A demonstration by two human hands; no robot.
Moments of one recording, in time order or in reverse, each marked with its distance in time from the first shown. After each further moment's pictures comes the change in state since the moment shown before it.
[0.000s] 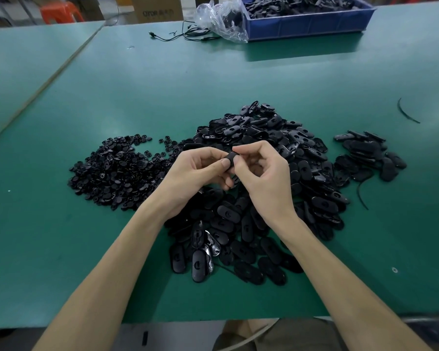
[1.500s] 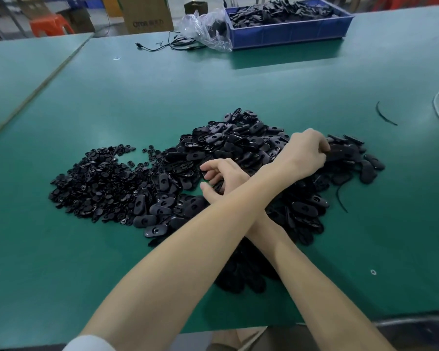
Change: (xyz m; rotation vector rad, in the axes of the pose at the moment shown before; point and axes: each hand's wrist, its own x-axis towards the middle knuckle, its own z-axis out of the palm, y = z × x) left_hand 0.119 0.034 0.181 0.660 -0.202 0.016; right_hand 0.005 0.024 0.010 -0.352 -0.233 -0.049
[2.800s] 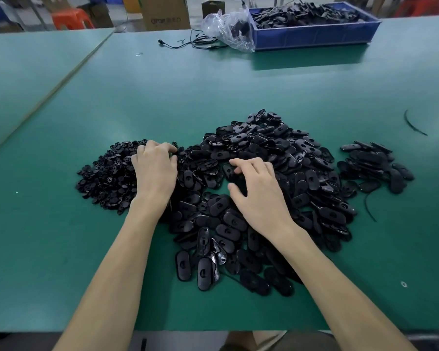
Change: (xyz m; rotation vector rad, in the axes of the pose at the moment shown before) left_hand -0.139 -0.180 -0.136 0.514 0.678 -0.504; right_hand -0.005 -0.013 -0.007 -0.424 -0.068 0.037
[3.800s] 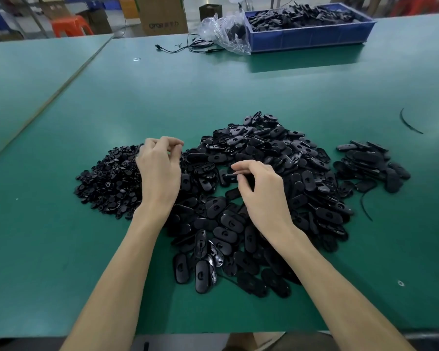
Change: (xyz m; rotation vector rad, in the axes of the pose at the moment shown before) left_hand -0.014 0.016 -0.004 -0.376 0.181 0.084; right_hand 0.001 0.000 -0.003 0.300 0.153 0.081
